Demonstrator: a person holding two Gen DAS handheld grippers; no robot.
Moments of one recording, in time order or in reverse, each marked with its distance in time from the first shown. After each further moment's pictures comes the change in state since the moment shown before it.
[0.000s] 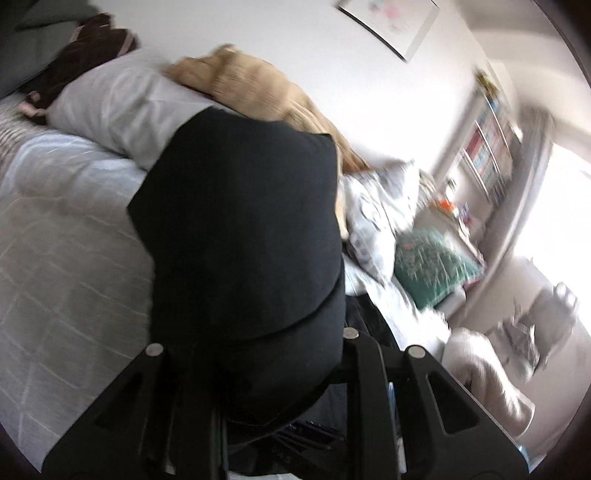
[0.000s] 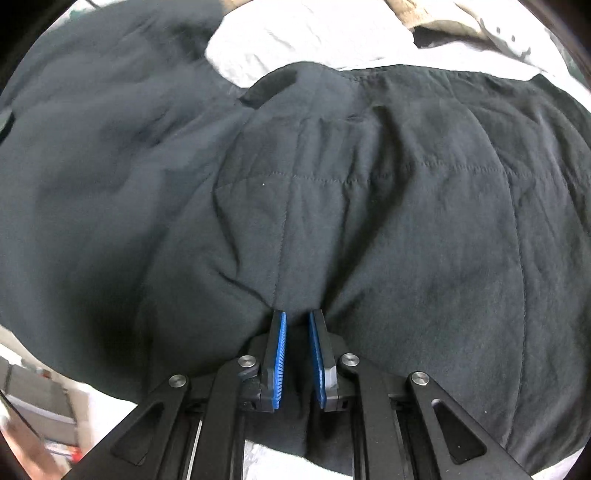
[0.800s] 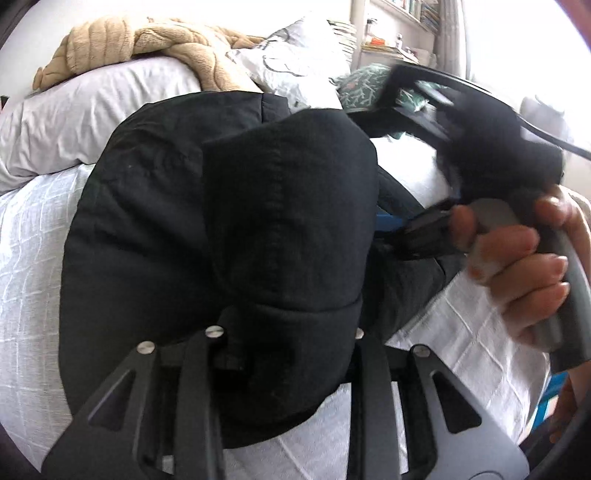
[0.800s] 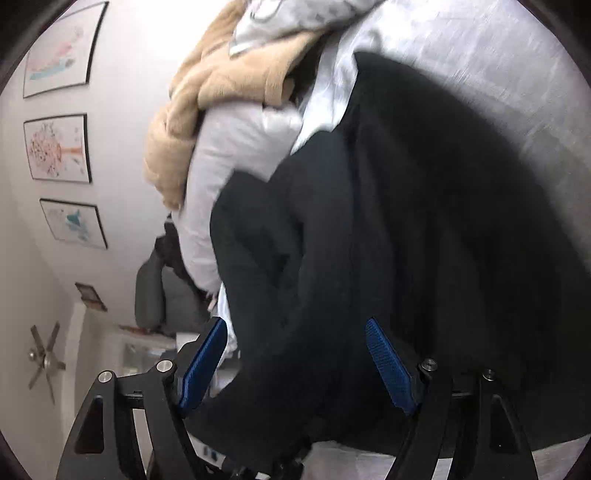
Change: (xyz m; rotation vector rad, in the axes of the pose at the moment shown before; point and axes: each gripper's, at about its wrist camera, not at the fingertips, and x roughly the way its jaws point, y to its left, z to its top) left arm 0.043 -0.069 -0.115 0.521 0.361 -0.024; right arm -0.107 -0.172 0.019 0.566 -0.157 0.458
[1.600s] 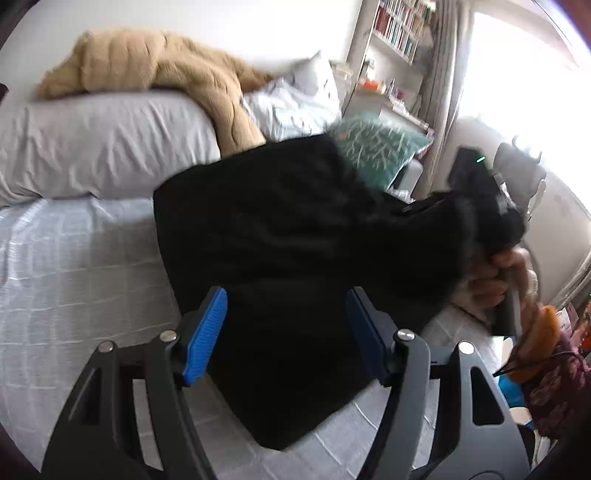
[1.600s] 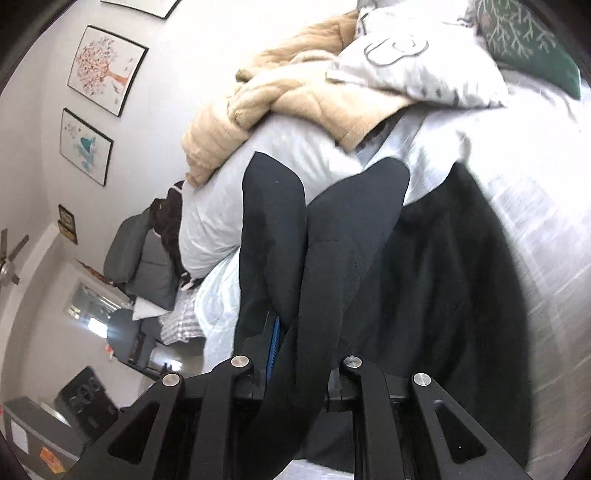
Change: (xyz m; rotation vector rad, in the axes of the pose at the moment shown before) left arm -0.072 0.075 0.072 -0.091 -0.053 -0.155; right arm -0.034 0.095 0.033 -0.383 -0.082 -0.145
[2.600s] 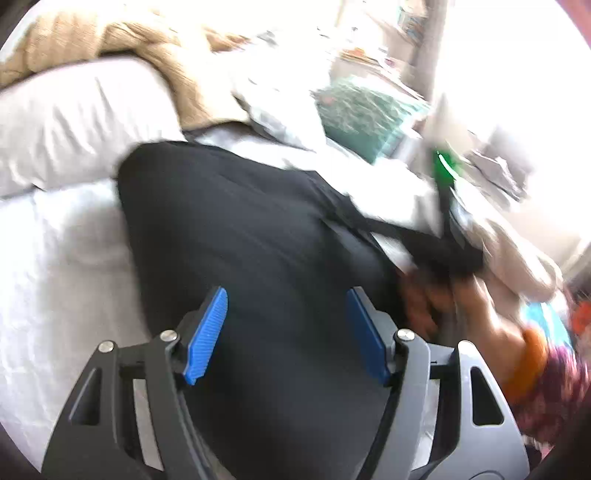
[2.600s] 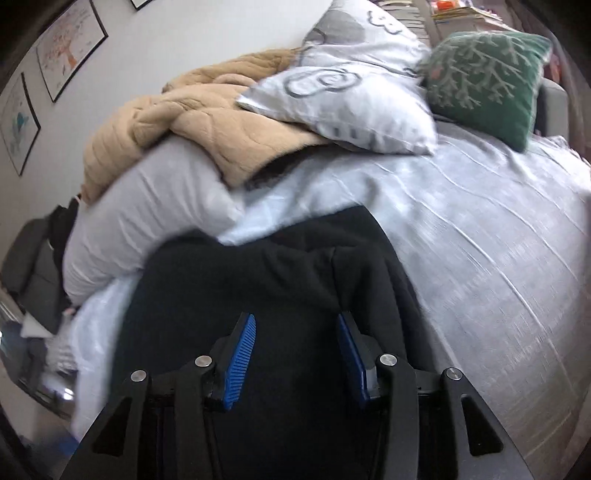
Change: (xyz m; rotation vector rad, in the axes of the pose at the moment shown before) left arm 0.099 -0.024 0.027 0.031 0.075 -0.006; right arm 0.055 -0.062 0.011 -0.098 -0.200 -0.448
